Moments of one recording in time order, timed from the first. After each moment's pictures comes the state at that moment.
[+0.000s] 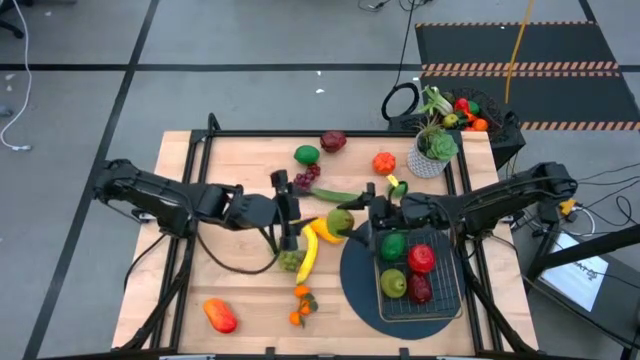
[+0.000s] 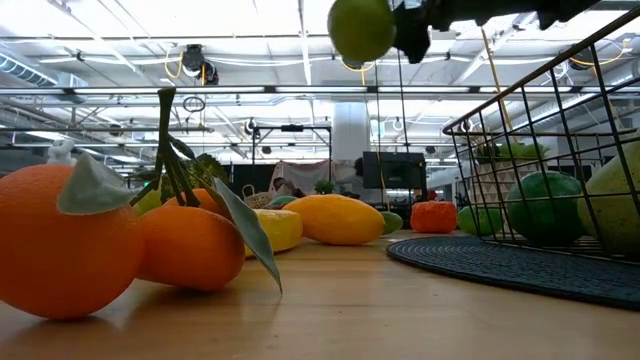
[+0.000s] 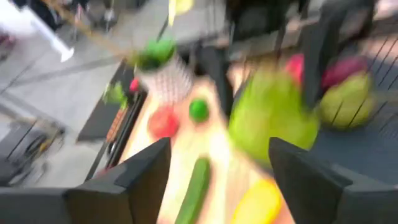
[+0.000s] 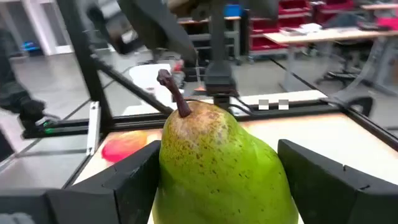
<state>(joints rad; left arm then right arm) -0.25 1.41 1.31 -0.41 -0.51 0.10 0.17 1.28 0.67 0.51 0.16 0.14</state>
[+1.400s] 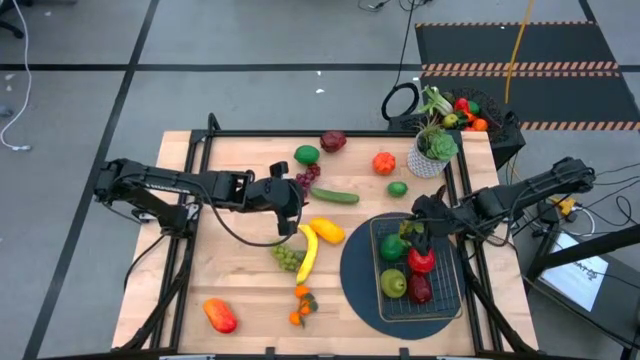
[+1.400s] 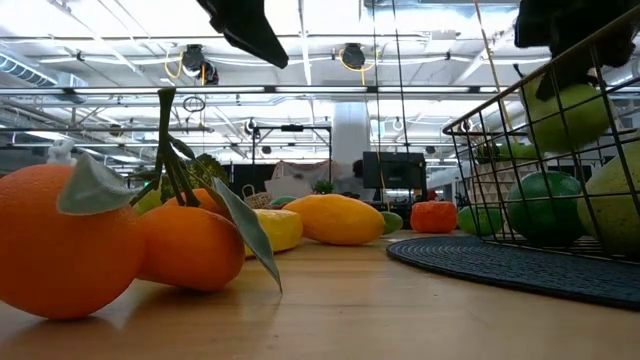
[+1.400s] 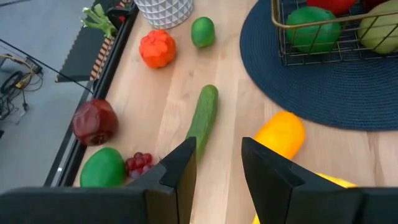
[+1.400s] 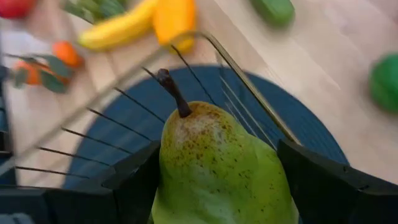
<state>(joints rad) -0.07 1.41 1.22 -0.54 -0.34 0.05 0.35 0.83 0.67 -0.81 0.27 0.88</state>
